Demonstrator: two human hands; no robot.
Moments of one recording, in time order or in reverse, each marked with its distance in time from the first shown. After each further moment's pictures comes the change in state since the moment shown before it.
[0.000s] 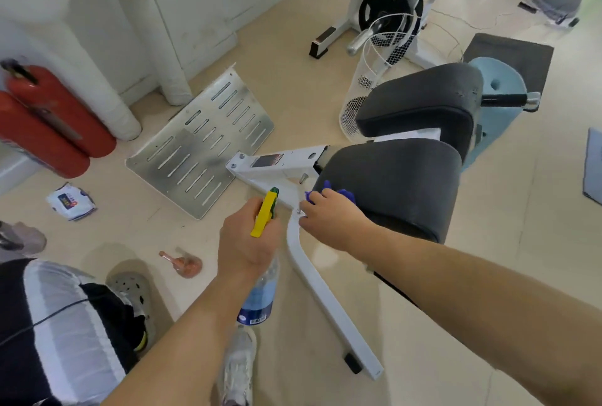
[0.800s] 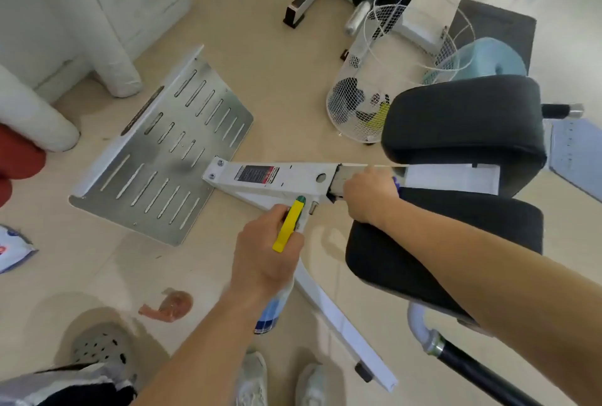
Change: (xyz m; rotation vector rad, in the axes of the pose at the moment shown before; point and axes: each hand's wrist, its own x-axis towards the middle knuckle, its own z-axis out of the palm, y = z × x) left_hand 0.178 -0.037 -0.001 -0.018 -0.322 0.068; right_hand 0.150 0.121 0.027 0.233 -0.526 0.553
